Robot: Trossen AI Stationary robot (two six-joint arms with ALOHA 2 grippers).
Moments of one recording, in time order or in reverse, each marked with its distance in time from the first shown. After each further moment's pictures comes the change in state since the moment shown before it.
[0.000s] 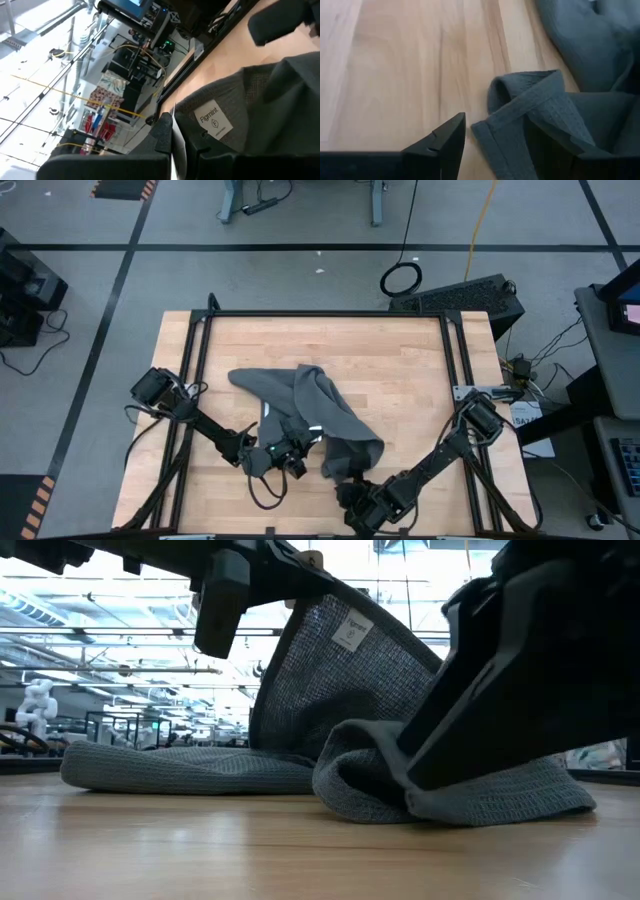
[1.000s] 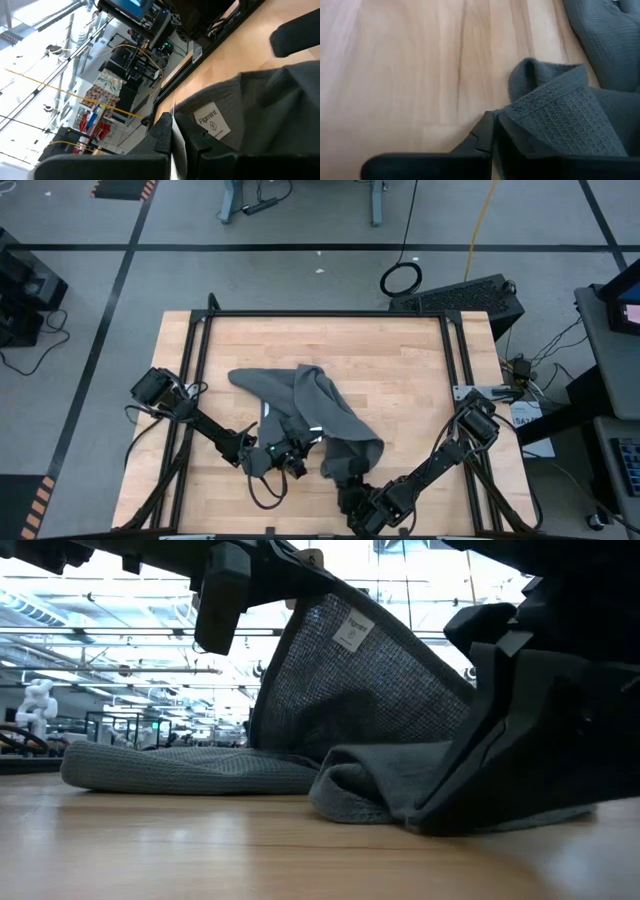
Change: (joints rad) left arm 0.004 0.000 0.000 -0.001 0.012 -0.049; right arm 0.015 0.062 0.001 -0.003 -0.007 -0.073
